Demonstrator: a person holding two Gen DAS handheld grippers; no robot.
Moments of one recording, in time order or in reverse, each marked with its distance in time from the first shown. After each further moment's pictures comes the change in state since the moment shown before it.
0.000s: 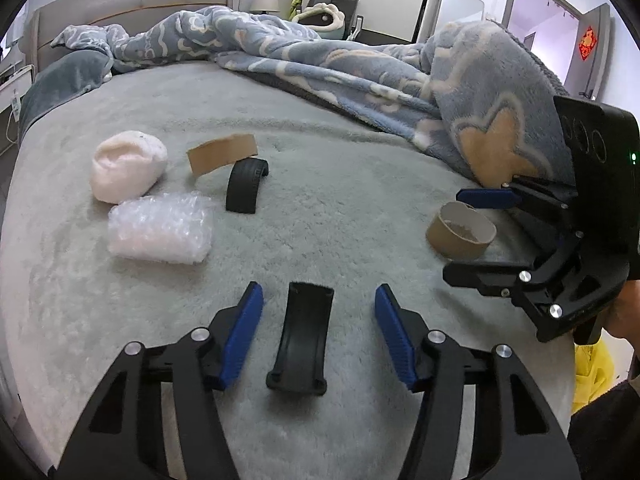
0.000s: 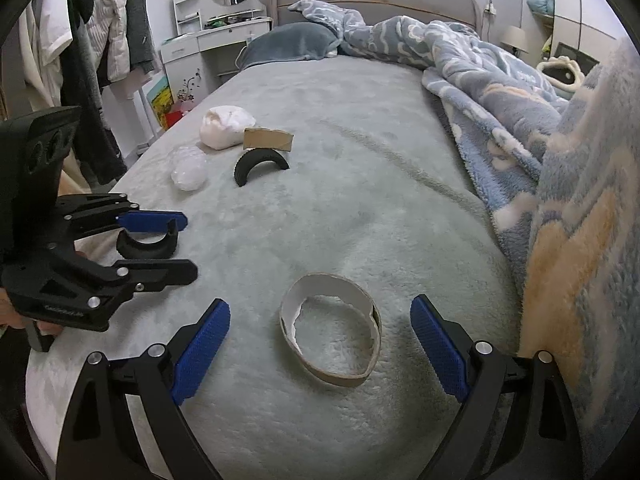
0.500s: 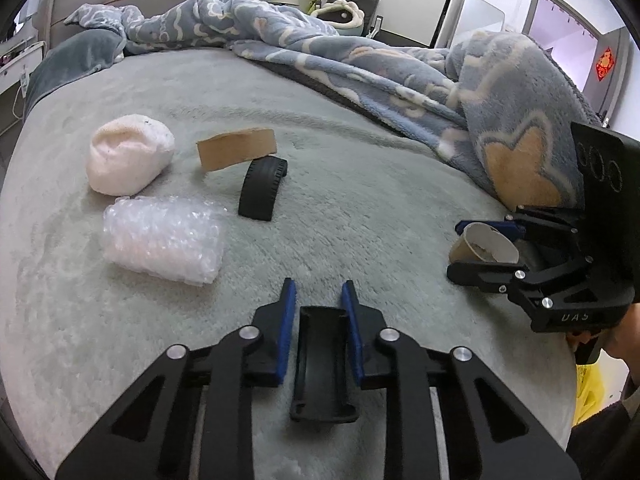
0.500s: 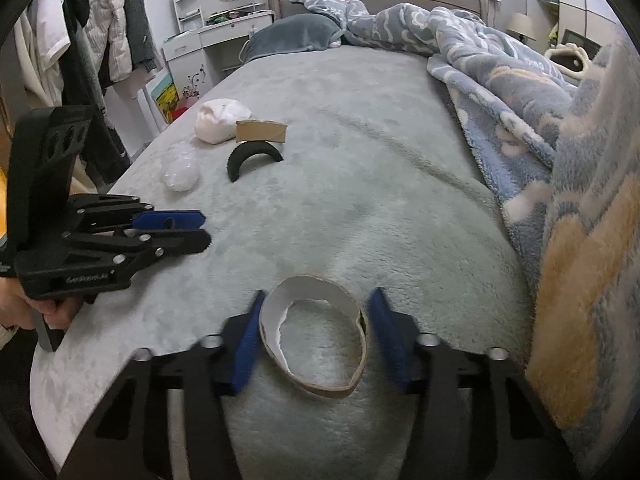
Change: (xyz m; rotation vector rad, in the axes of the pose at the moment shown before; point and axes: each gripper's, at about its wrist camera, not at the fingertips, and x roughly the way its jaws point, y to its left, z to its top) left arm 0.018 0.013 0.009 -0.076 0.017 0.011; right arm 0.010 -0.010 0.003 0.007 0.029 0.043
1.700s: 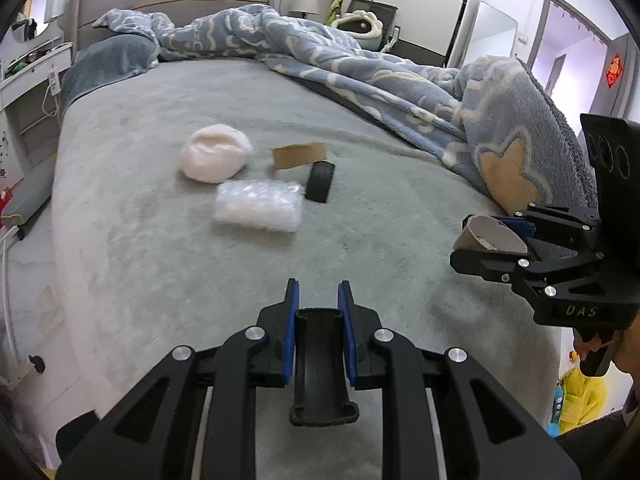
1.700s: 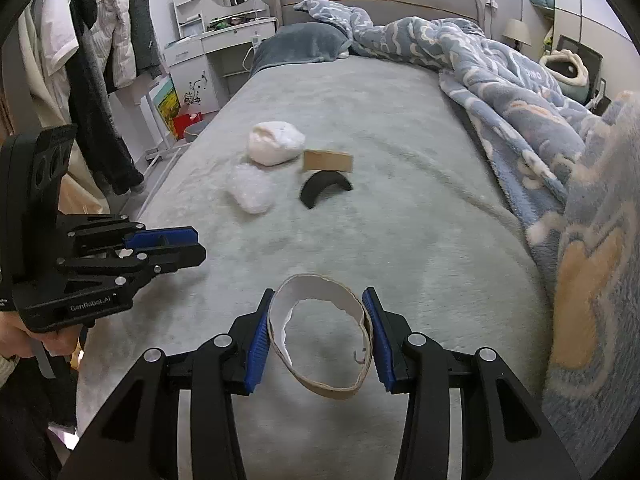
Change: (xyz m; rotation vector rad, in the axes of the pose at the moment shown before) left arm -0.085 0.019 -0.024 -0.029 -0.022 0.074; right arm -0.028 0.079 0.020 0.018 -0.014 -0.038
